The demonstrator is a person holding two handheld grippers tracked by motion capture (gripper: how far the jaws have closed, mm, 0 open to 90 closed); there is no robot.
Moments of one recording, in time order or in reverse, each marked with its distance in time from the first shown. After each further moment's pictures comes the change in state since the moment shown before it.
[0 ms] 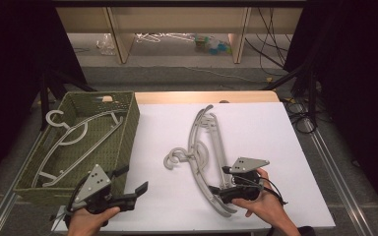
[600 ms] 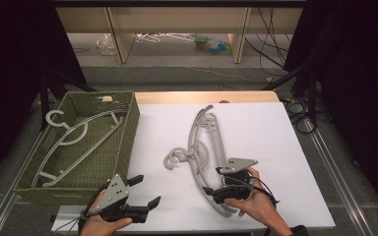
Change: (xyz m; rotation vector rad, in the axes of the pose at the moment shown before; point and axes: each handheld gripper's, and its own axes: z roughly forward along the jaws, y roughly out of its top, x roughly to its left) left arm -0.014 -0.020 0.018 0.063 -0.078 0.057; right arm 0.007 0.006 0.020 0.050 -0.005 -0.023
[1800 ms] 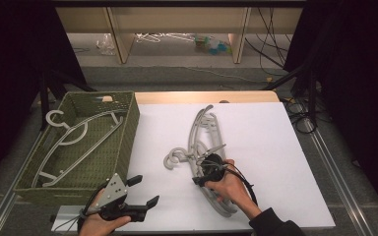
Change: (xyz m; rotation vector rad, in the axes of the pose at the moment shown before) left arm 0.005 -0.003 0.000 0.029 0.004 -0.015; right arm -0.018 0.024 0.075 0.281 -0.021 0.188
